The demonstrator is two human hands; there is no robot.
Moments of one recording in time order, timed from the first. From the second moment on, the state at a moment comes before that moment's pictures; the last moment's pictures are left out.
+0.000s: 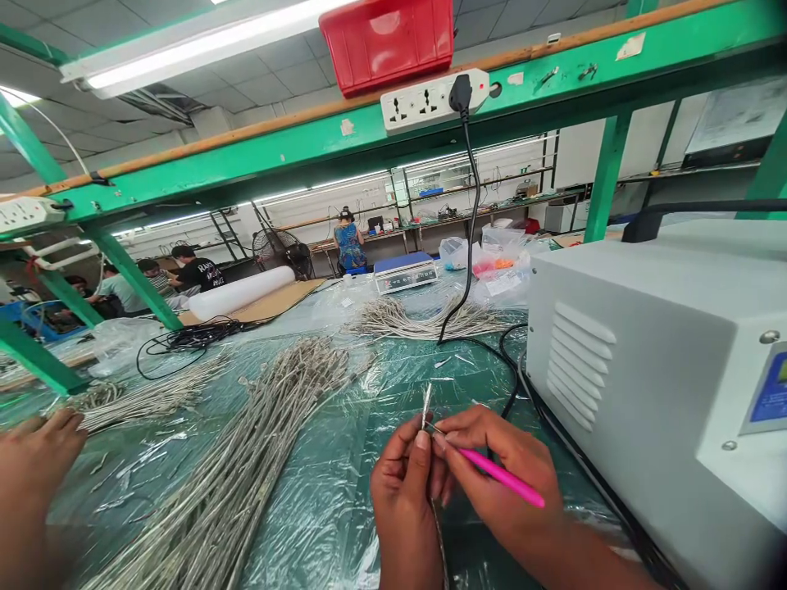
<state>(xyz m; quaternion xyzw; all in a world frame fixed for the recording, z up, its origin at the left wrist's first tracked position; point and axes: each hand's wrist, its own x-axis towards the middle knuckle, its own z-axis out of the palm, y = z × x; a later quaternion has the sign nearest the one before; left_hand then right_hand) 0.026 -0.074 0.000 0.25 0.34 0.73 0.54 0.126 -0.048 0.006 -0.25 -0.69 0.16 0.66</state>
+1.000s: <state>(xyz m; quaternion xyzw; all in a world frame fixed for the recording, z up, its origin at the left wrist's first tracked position) 0.026 -0.075 -0.003 0.28 0.36 0.73 0.52 0.127 -0.045 0.003 -0.27 -0.69 0.17 0.65</state>
